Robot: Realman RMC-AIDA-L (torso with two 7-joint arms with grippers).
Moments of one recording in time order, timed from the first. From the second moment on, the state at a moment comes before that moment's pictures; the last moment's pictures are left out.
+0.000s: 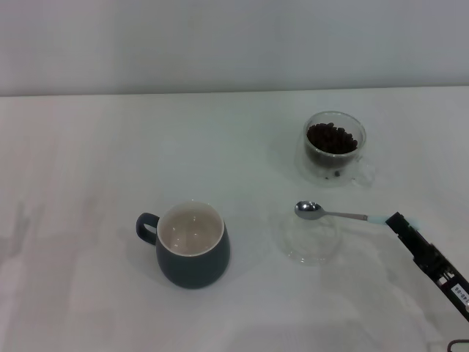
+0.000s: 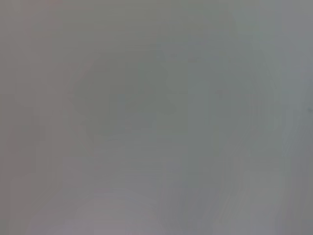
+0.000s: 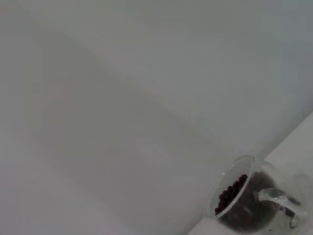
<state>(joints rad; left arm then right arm) -0.27 -2.07 2.82 0.15 -1.42 1.38 -0.29 0.19 2.01 -0.18 0.34 -1.66 -1.48 0.97</state>
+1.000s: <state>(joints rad) -0.28 -2.08 2.82 0.14 -1.44 1.38 -0.29 0.39 2.01 -0.30 0.03 -1.70 -1.57 1.16</state>
